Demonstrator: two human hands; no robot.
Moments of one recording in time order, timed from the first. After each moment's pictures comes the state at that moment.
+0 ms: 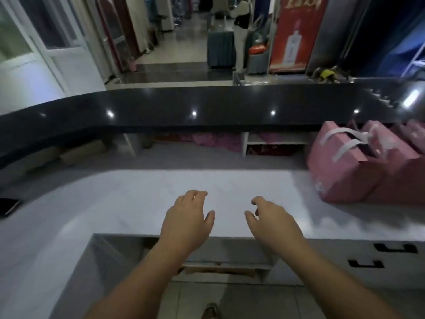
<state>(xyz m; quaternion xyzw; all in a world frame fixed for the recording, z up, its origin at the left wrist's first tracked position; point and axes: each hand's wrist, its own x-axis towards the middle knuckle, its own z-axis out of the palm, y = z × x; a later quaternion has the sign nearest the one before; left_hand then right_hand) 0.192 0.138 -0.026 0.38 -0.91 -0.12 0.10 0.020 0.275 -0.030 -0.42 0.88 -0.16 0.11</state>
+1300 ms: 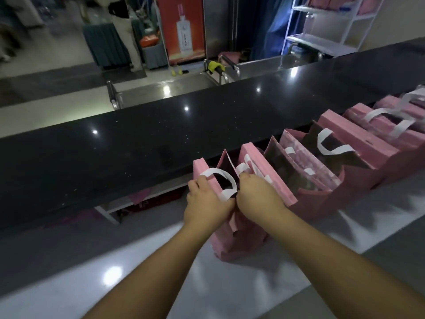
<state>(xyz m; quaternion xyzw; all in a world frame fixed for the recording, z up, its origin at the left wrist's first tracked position) -0.375 0.207 -0.042 0.34 -0.88 -0.33 0.02 -0.451 0.321 -0.024 -0.25 0.96 -0.12 0.06</state>
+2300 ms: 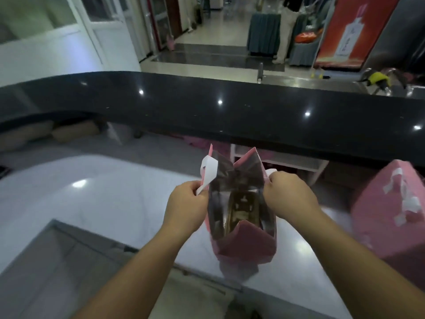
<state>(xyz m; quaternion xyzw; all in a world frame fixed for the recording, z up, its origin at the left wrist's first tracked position) -0.047 0.152 -0.015 0.54 -0.69 -0.39 0.28 -0.261 0.222 0.006 -0.46 0.87 -0.12 0.12</state>
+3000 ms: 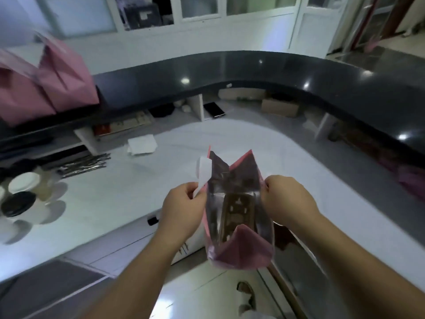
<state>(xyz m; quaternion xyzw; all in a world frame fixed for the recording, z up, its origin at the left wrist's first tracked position) 0.438 0.203 -0.017 0.76 -0.43 -0.24 0.43 0.238 0.100 0.007 -0.78 0.61 -0.05 0.13</state>
